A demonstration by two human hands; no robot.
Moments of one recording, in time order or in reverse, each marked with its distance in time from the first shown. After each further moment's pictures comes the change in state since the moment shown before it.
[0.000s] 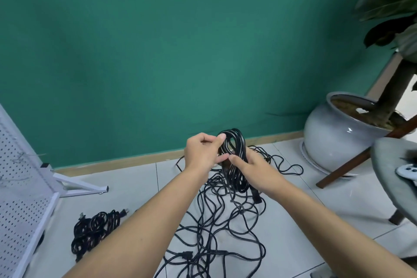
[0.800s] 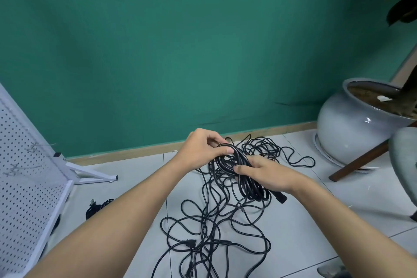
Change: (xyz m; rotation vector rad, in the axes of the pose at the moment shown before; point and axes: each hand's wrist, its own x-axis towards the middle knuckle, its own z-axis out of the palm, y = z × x) left_hand 0.014 -0.011 -0.013 0.649 -0.389 0.305; right_hand -0.005 0.035 -0.034 -0.115 -0.405 0.073
